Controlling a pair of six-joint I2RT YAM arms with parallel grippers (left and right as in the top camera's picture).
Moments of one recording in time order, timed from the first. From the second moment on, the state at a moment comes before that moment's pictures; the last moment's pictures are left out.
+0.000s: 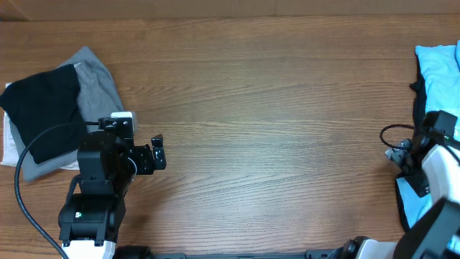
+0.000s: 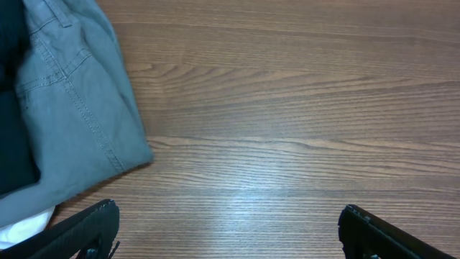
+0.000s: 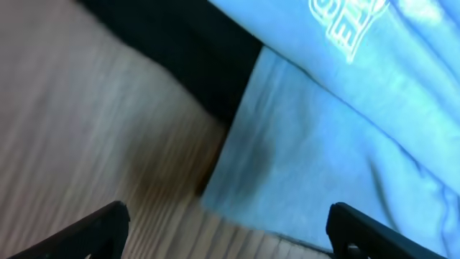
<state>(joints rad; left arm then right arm) -0.01 0.81 0.78 -0.66 0.06 -0.10 -0.53 1.54 0.89 -0.76 0.27 0.57</state>
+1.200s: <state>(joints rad) -0.01 0.81 0.78 -0.66 0.06 -0.10 -0.57 1.65 0.87 -0.68 0.24 0.62</state>
